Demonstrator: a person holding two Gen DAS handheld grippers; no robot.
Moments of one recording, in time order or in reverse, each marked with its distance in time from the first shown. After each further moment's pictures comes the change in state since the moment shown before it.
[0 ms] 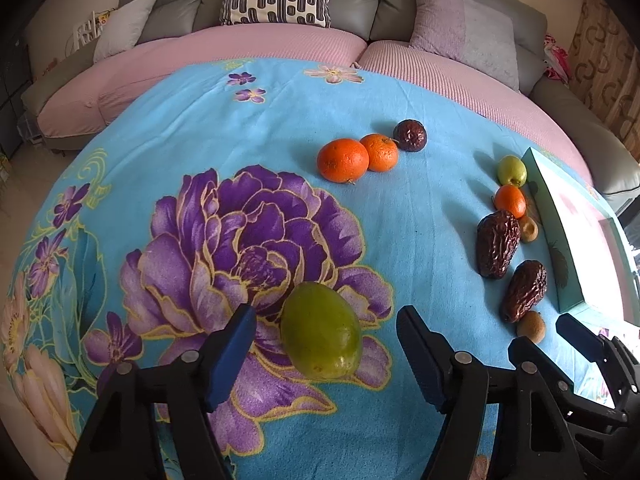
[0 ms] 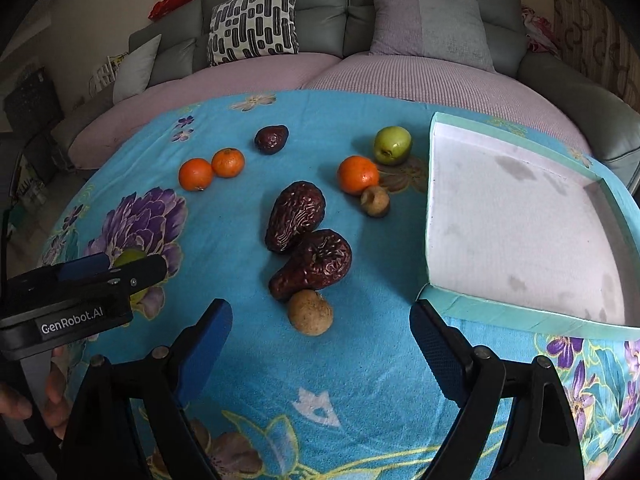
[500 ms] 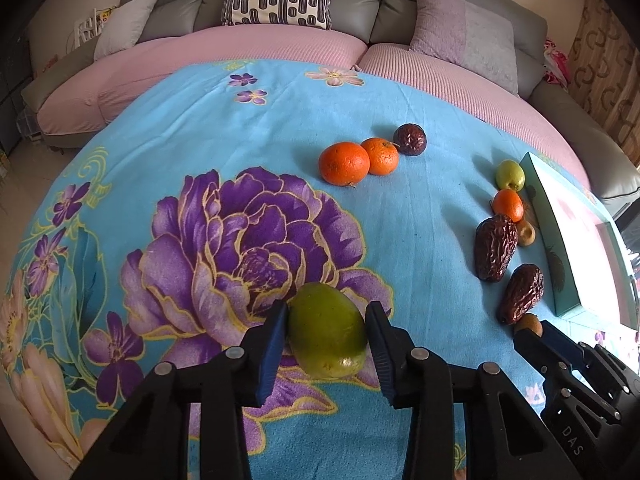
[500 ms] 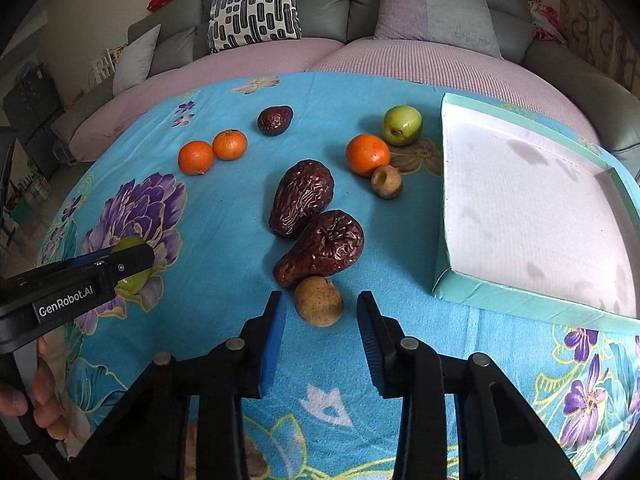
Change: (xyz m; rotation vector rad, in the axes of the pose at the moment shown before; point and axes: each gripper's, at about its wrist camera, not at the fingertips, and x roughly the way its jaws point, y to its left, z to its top) left arm -0.003 0.002 0.002 -0.013 -0.008 -0.013; right arm 0.006 -0.002 -0.002 0.016 0.027 0.009
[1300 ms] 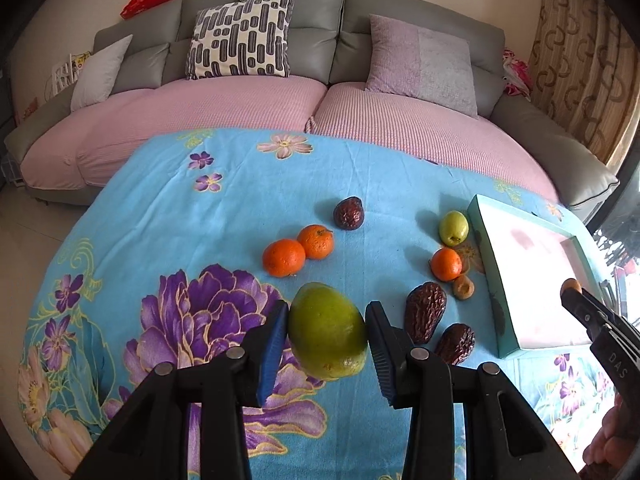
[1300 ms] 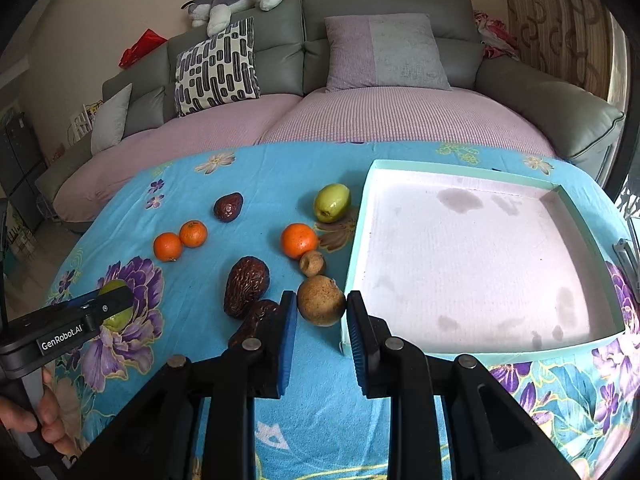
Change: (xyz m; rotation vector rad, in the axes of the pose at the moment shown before) left arm -0.045 -0.047 0.049 0.120 -0.129 -0.063; right arm -0.062 -0.053 0.035 0.136 -0.190 -0.115
